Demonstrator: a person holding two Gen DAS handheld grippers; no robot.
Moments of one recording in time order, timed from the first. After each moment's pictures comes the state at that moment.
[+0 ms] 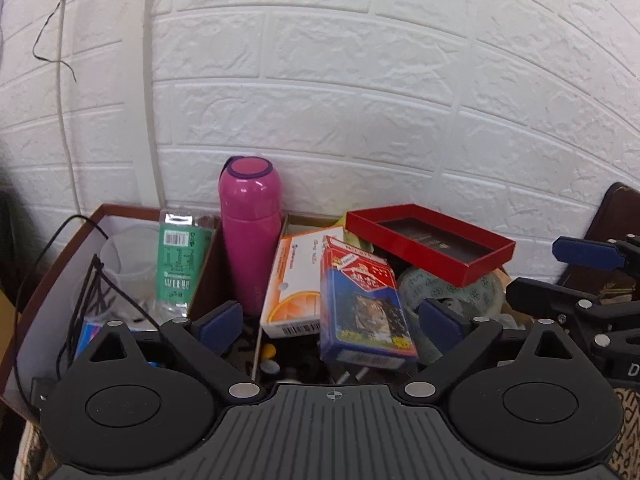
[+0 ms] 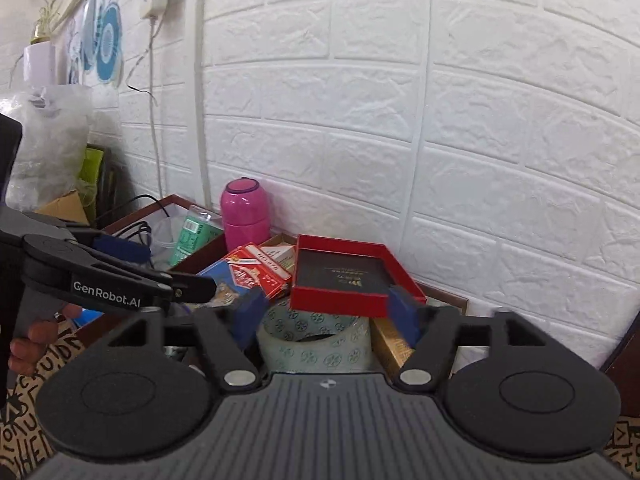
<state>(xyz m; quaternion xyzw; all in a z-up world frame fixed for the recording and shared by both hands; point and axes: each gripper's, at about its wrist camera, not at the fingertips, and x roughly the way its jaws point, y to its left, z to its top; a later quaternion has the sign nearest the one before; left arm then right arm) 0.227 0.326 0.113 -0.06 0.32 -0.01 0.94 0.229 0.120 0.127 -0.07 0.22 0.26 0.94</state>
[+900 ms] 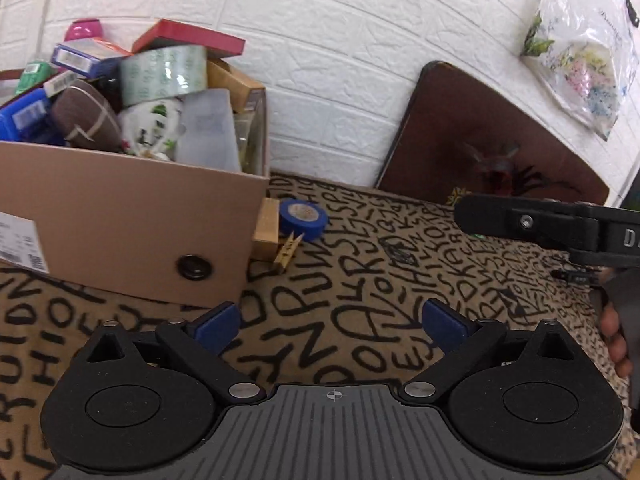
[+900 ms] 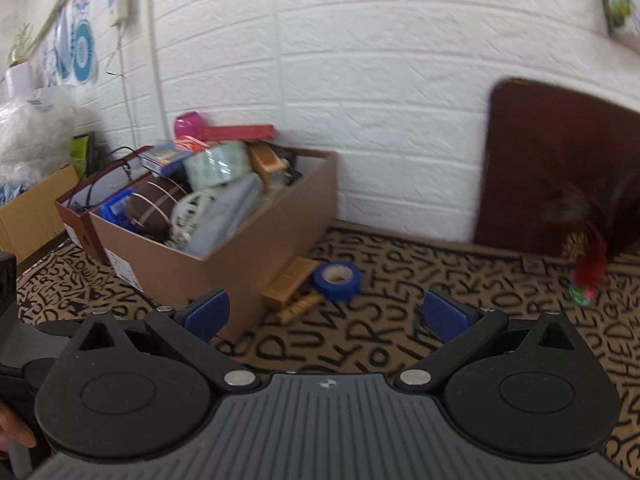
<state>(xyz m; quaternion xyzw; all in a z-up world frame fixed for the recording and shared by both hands) 0.089 0.112 -0.015 -0.11 0.31 -0.14 0.93 0.104 -0.082 0.057 -0.01 0.28 0.20 0.94</state>
